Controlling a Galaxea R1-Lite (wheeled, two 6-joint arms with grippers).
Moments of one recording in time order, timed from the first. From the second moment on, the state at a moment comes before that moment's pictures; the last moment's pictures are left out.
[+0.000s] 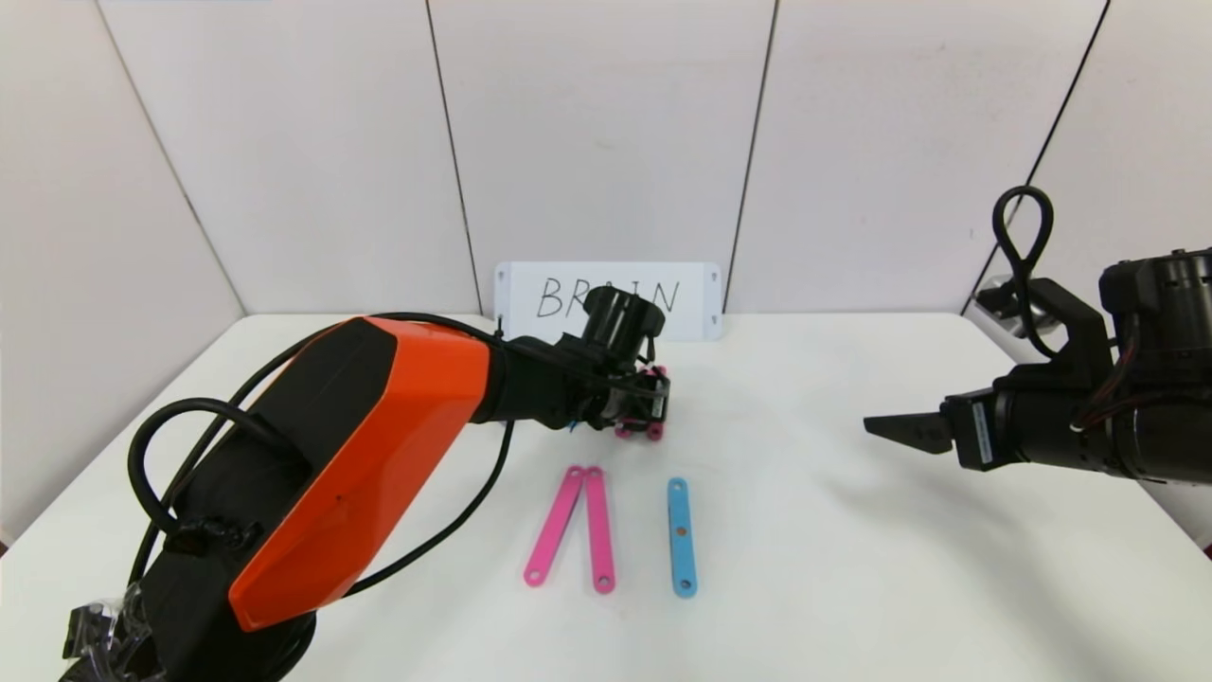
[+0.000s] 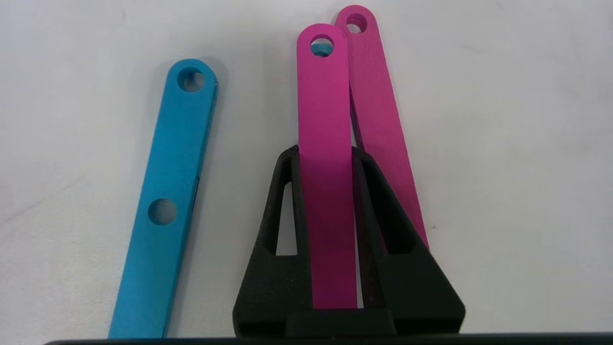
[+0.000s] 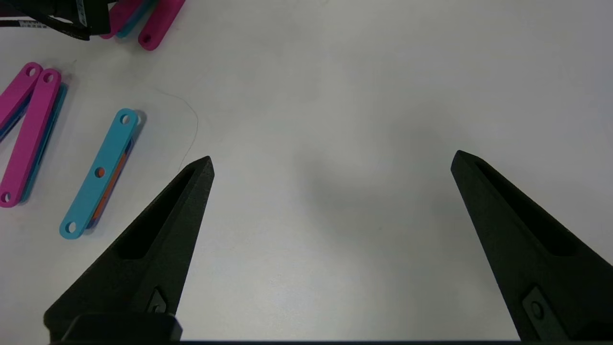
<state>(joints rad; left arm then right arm) -0.64 2.49 -1.93 0.04 0.14 -0.26 0.14 1.55 -0.80 -0.12 0.21 -0.05</state>
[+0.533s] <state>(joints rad) -0.64 2.48 -1.93 0.09 0.17 -0.26 0.14 1.55 -0.80 -0.12 0.21 -0.05</state>
